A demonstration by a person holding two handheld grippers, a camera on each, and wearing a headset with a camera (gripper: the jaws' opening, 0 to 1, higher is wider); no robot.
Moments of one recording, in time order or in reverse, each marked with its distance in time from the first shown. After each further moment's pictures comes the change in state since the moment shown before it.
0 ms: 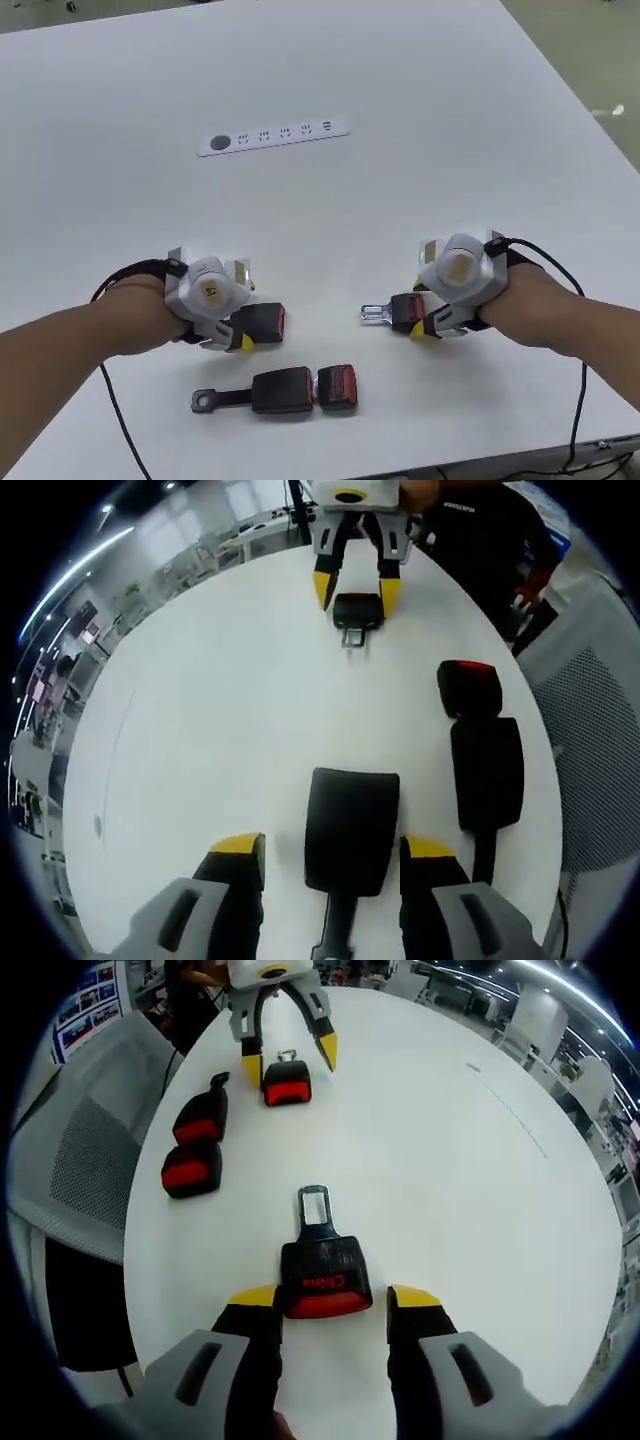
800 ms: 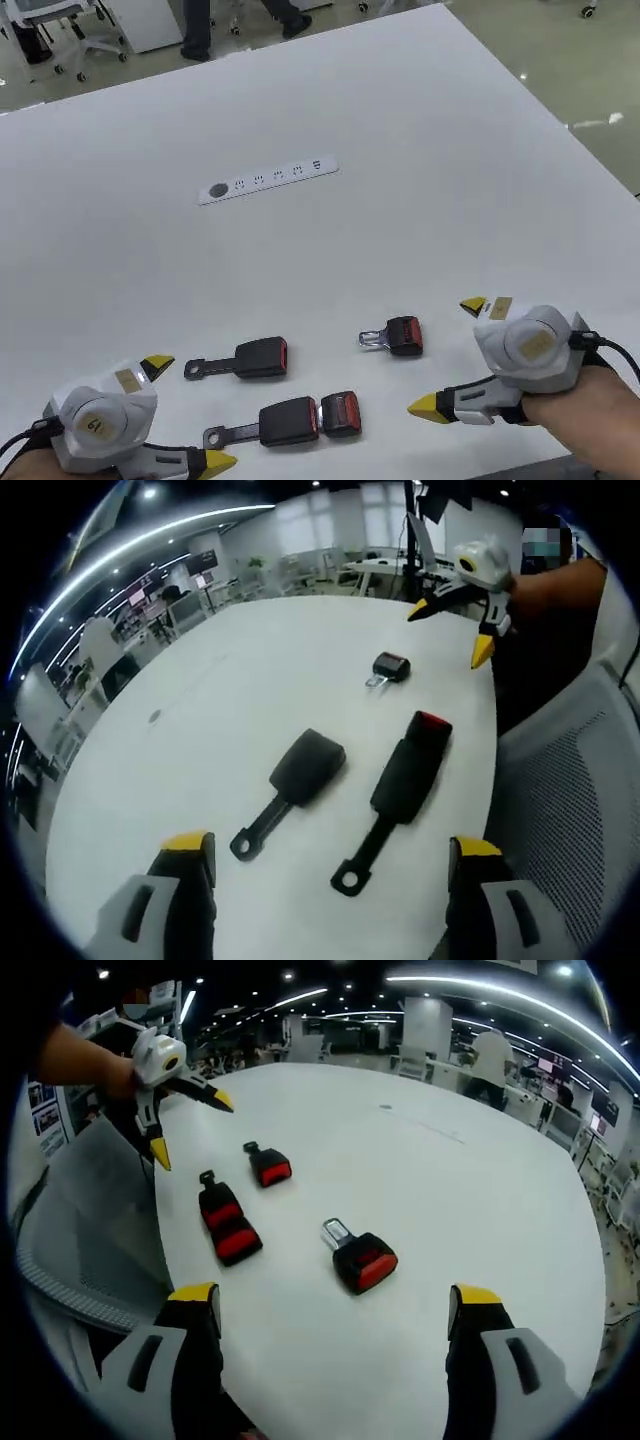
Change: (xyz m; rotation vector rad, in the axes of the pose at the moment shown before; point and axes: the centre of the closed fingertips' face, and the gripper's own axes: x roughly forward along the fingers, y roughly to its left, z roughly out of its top) left arm -0.094 -0.067 -0.030 -0.446 -0.185 0.236; right arm -0.075 0.055 0.002 0.393 -0.324 -0.218
